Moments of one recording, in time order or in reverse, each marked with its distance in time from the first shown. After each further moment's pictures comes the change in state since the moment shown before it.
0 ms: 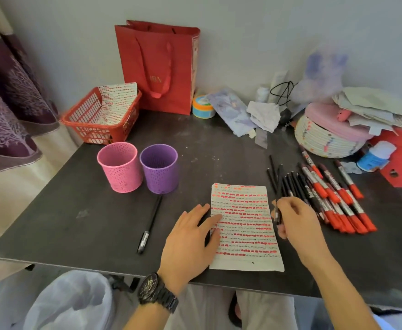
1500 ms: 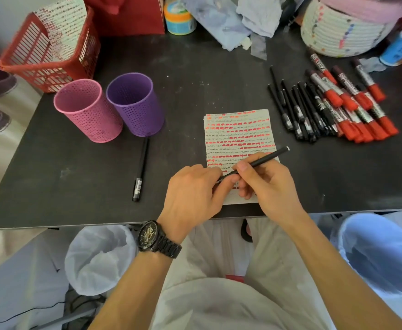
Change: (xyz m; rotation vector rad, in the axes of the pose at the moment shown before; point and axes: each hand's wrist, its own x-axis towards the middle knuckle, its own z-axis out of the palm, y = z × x) left_hand -0.011 0.016 -0.010 0.015 0.162 0.278; right_hand -0.064 0.036 0.054 0.324 -0.241 -0.202
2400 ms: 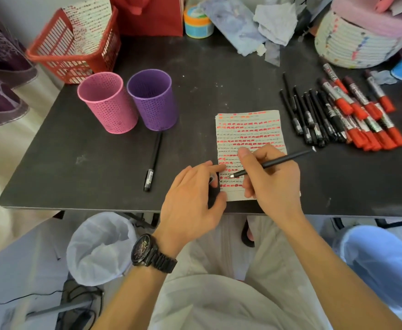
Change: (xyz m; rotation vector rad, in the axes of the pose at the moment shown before) left_hand -0.036 0.002 -0.015 -0.190 -0.124 -0.196; right_hand 0.000 -0.016 0.023 -0.110 0.188 -0.107
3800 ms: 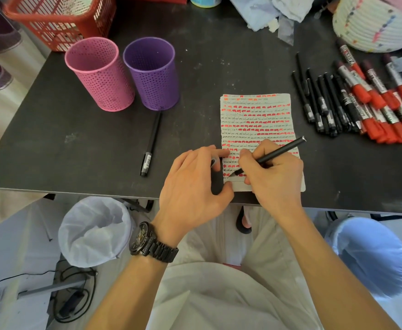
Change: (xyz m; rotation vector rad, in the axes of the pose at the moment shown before) left_hand 0.005 -0.001 0.003 0.005 0.038 -0.026; right_hand -0.002 0.025 0.006 -0.275 0.057 -0.083
